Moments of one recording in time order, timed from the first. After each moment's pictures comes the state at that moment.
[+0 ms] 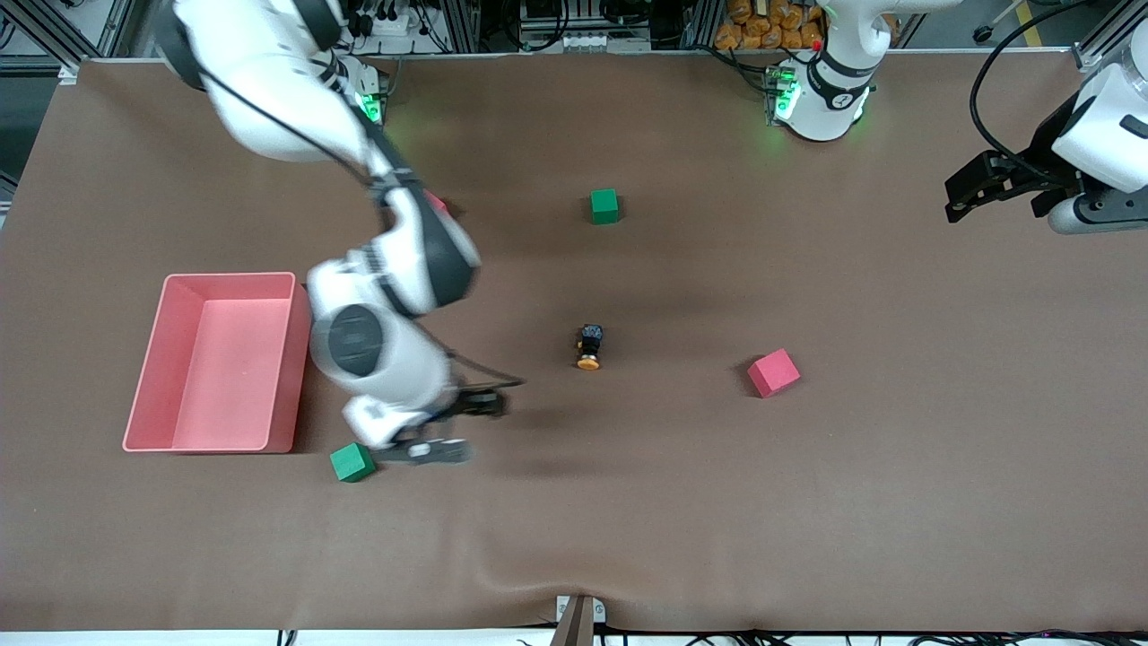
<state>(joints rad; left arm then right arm) -0.03 0.01 -0.13 -1.47 0.02 1.45 -0.20 0.35 0.77 0.03 -1.04 0.08 1.84 0.47</state>
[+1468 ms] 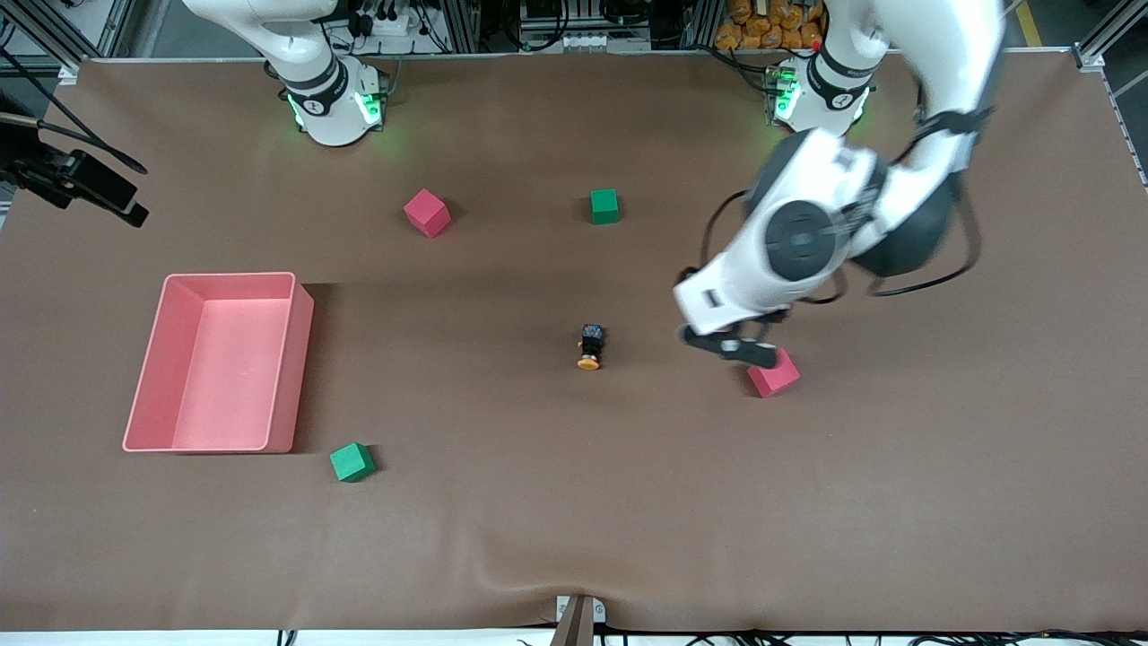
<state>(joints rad) -0.37 0.48 -0.22 -1.47 0.01 1.74 -0.24 0.02 -0.04 0.01 -1.49 0.03 1.47 0.30</state>
